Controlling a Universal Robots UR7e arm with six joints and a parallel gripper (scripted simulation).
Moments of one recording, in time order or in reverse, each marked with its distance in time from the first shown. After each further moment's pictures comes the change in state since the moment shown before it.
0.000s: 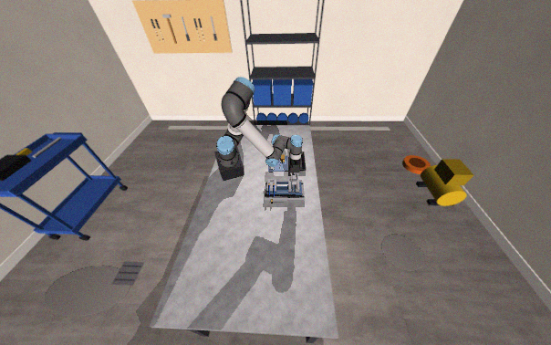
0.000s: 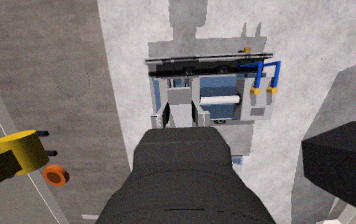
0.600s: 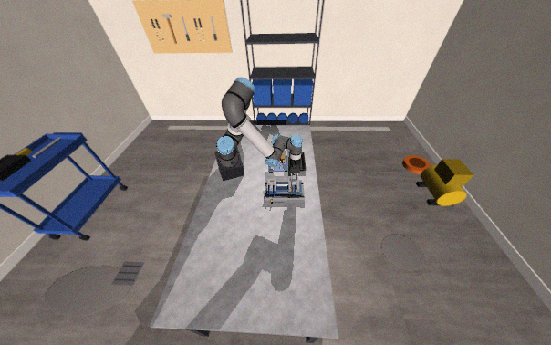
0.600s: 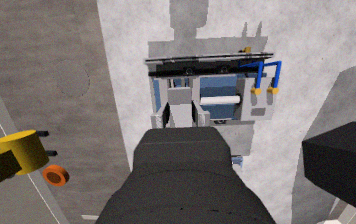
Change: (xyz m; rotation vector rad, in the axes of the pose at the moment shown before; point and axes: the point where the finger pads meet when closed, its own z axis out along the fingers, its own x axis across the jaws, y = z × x) arm 0.000 0.000 0.002 0.000 0.000 0.000
